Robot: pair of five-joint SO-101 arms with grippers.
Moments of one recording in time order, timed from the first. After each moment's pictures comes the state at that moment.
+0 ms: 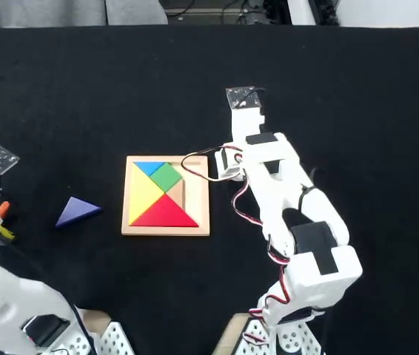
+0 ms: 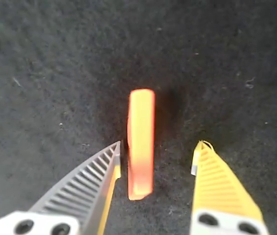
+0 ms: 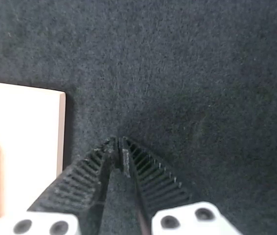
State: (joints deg) left arm -52.9 18.9 19.1 55.1 -81.1; right arm -10.5 10.1 27.2 45.8 -3.8
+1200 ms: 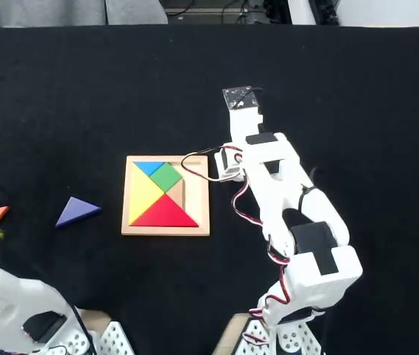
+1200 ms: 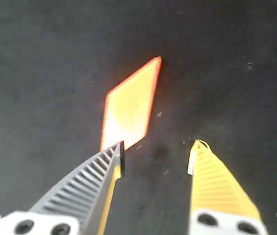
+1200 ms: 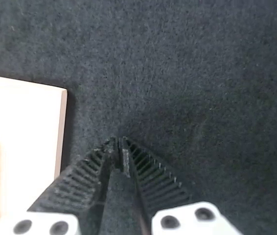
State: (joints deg) left arm -55.7 9.0 14.5 68.7 -75.4; right arm -10.5 10.1 27.2 45.8 -1.1
